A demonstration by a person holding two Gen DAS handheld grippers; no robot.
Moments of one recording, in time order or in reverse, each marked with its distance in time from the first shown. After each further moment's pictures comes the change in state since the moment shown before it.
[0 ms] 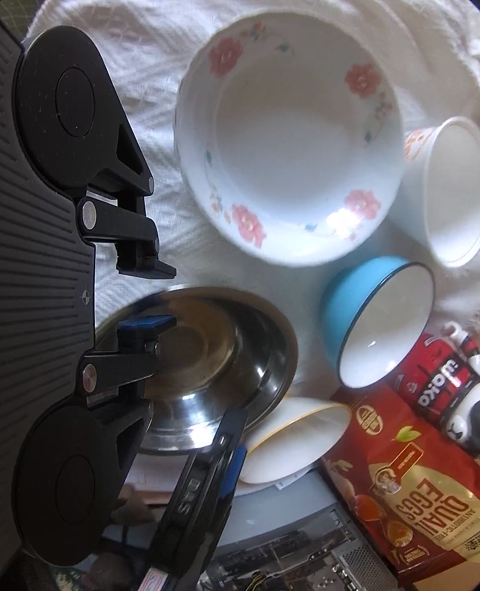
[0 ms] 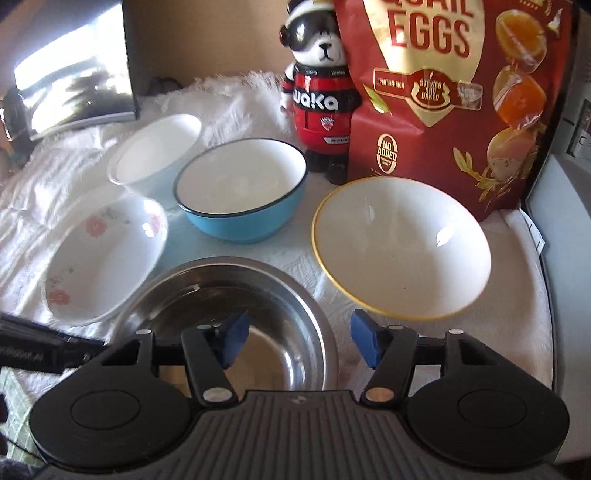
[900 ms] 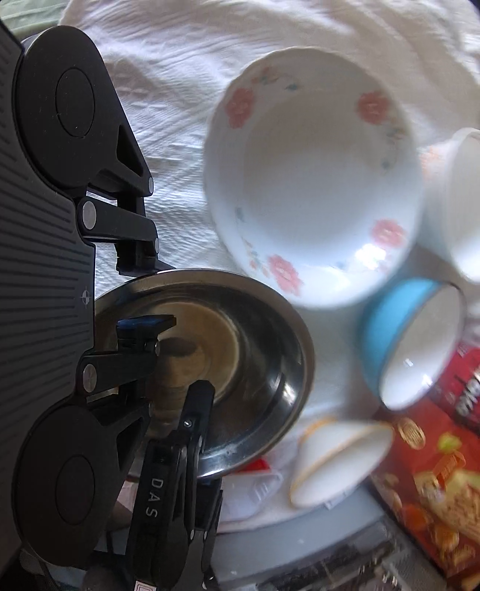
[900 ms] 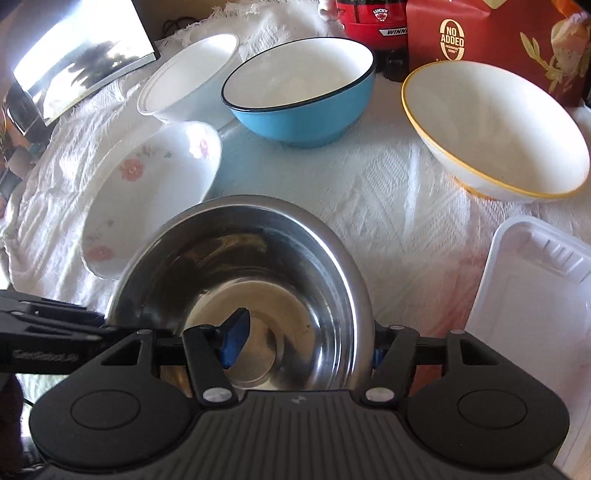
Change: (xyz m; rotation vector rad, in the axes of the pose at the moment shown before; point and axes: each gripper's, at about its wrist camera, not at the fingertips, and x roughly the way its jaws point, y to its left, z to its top) left arm -0.013 0.012 -0.005 0.120 0.079 0.079; right arm 0.027 0.042 -0.035 0.132 0.223 0.178
